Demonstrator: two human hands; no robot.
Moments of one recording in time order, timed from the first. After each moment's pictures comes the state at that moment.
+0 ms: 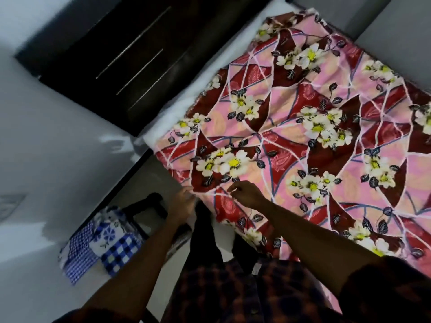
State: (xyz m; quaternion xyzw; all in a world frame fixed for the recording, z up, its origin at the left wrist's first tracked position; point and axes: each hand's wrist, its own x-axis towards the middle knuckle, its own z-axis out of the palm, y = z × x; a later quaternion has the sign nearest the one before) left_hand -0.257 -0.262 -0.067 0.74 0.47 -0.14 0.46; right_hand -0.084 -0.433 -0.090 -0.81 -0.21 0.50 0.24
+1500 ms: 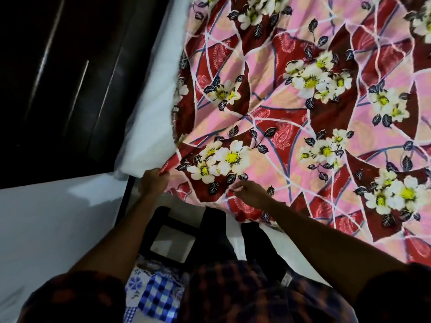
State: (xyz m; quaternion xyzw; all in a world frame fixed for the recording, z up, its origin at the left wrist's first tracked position) left_hand -0.147 -0.082 -0.149 0.82 0.44 -0.28 0.26; right_hand -0.102 -0.398 -0.159 -0.79 0.01 0.52 0.31
